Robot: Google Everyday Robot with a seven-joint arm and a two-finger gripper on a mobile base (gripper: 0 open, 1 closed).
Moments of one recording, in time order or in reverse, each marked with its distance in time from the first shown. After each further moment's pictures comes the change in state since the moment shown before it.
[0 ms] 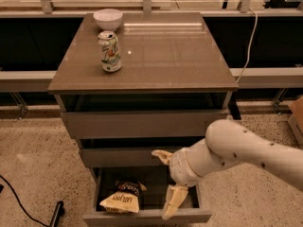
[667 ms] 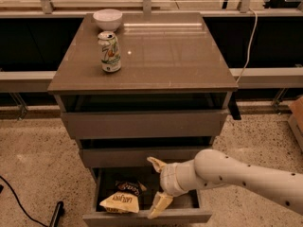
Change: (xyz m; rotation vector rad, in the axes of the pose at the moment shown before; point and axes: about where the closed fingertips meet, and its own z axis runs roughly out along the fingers) arm 0.045 -0.025 0.089 0.159 -0.086 0.031
